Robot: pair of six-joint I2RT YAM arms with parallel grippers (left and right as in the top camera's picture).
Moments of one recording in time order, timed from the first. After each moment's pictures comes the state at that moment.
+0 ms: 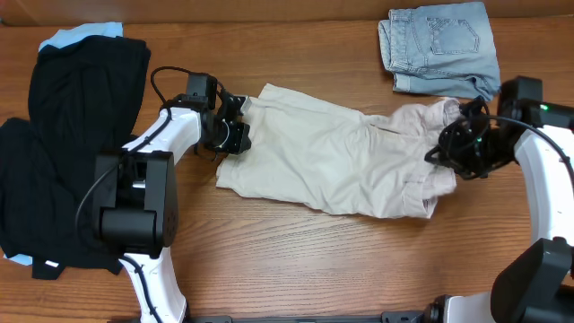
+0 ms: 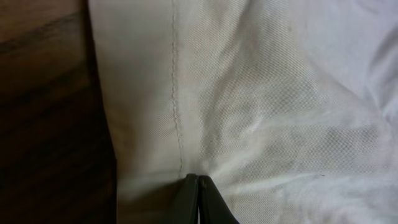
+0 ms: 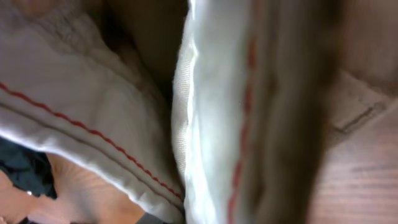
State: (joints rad) left arm -0.12 2.09 1.35 -0.58 0.46 0.08; right arm -0.23 1.62 1.33 -1.18 -0.46 0.12
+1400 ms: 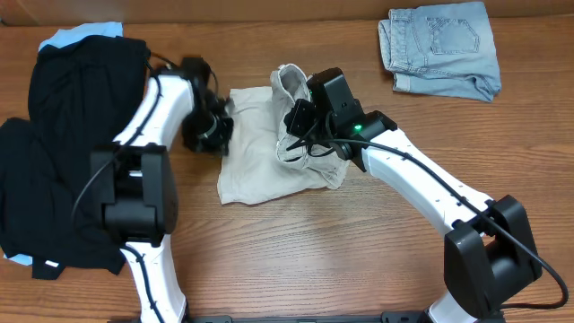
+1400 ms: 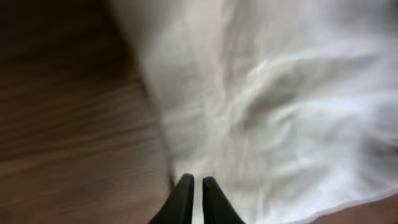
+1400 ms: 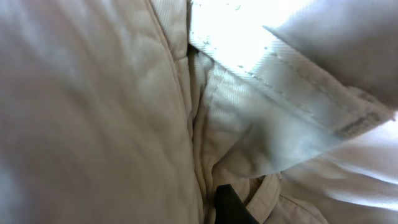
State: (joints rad) left arm -0.07 2.16 1.77 -1.26 0.25 0.05; right arm 0.54 1.79 1.33 -0.37 -0.20 0.87
